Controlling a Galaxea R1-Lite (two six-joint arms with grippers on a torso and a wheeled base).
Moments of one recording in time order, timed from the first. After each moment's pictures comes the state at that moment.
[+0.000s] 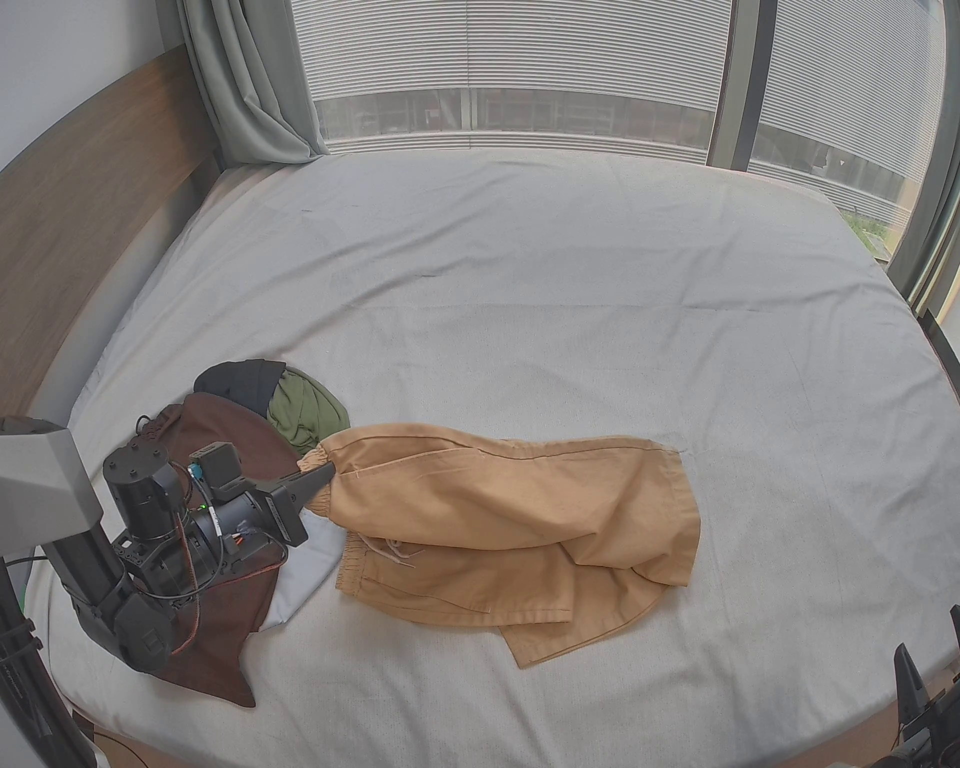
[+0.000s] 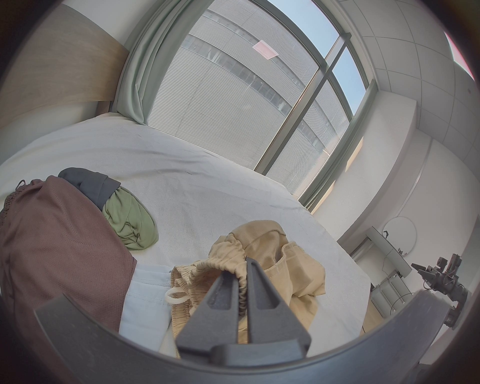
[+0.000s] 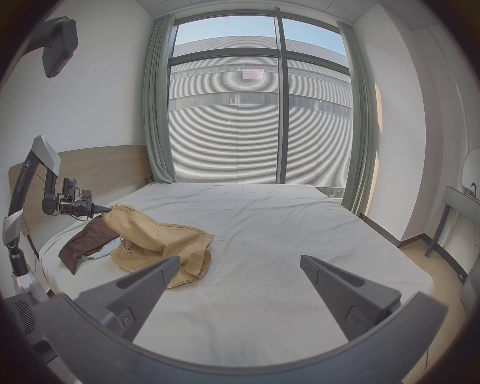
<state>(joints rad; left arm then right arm) -0.22 2.02 -0.36 -1.55 -0.39 -0.33 0.00 0.02 -0.02 0.00 0.02 -0.03</state>
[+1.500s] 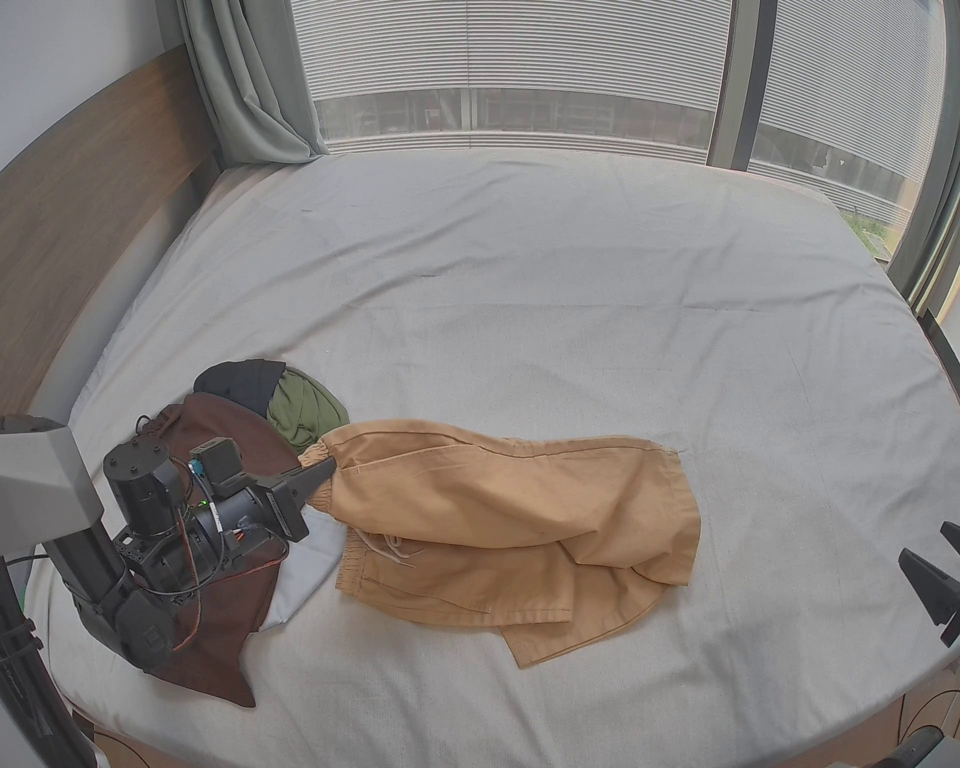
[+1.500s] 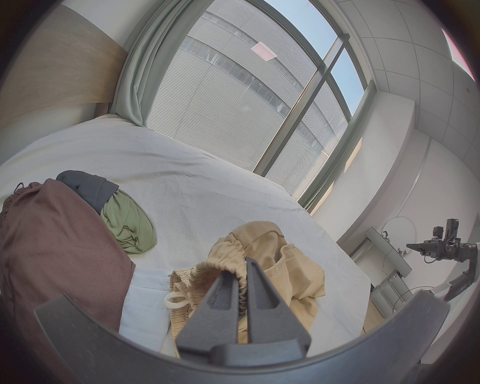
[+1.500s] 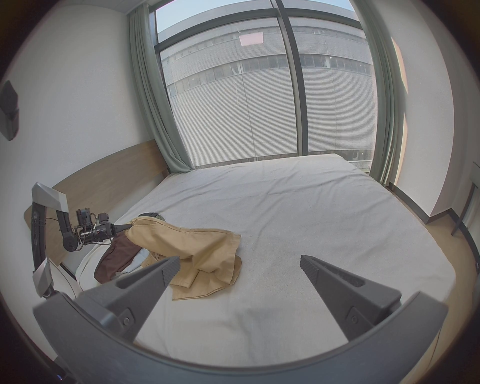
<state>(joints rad) -0.22 2.02 -0.37 -1.55 -0.39 -0.33 0.05 0.58 -0.32 -0.07 0.13 0.10</state>
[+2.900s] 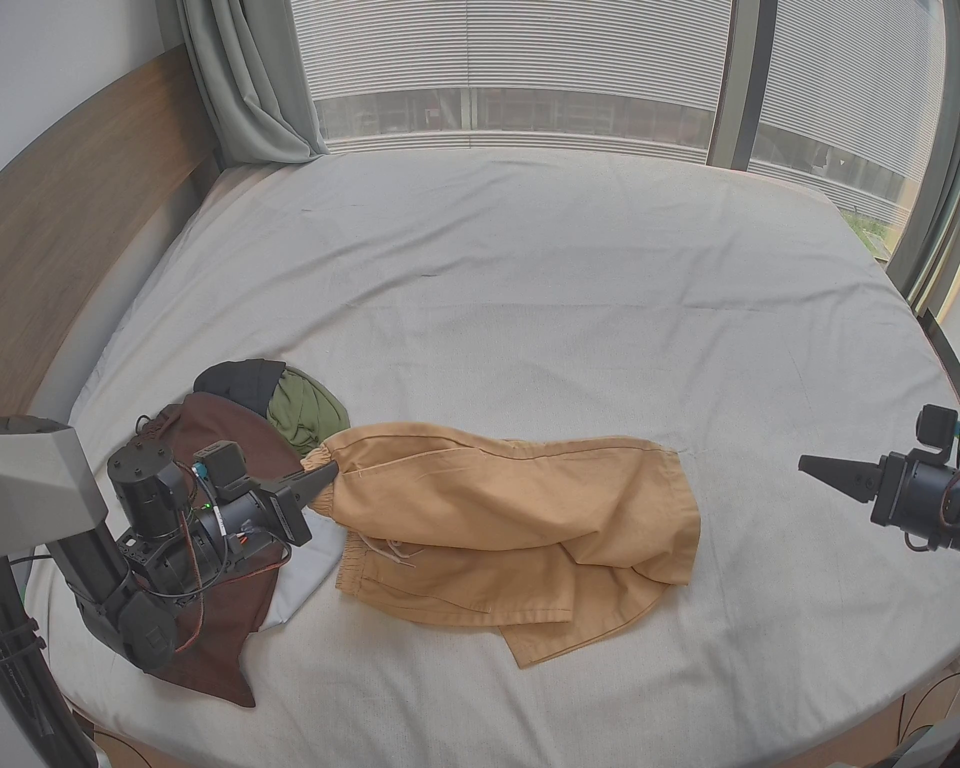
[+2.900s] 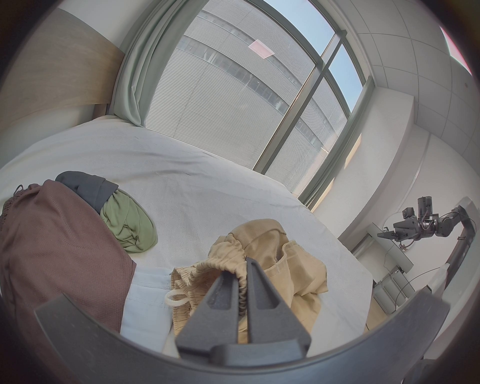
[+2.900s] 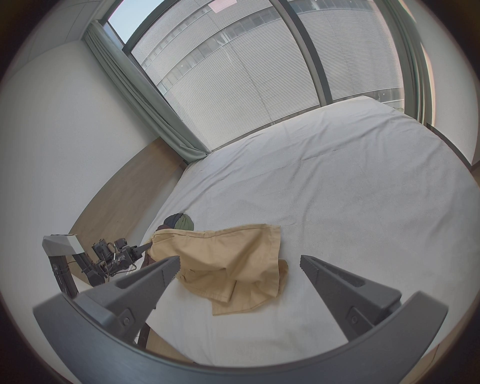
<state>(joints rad) -0.22 2.03 -0.37 -1.55 -0.39 -0.30 0.07 1.22 -0.47 -0.40 0.38 0.30</state>
